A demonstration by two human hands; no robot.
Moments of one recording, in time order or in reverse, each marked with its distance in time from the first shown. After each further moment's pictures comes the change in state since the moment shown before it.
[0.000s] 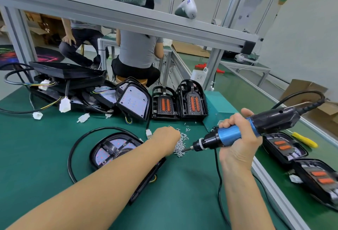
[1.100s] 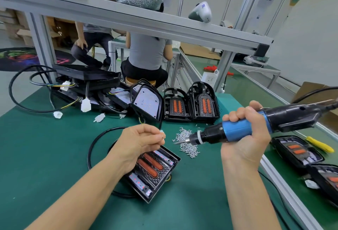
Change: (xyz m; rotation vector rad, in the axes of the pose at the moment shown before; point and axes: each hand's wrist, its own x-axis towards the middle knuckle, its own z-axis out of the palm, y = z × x) left_hand -0.107 -0.058 -0.011 -1.963 0.308 -0.263; right_hand -0.030 -0.014 0.042 0.139 -0.087 0.022
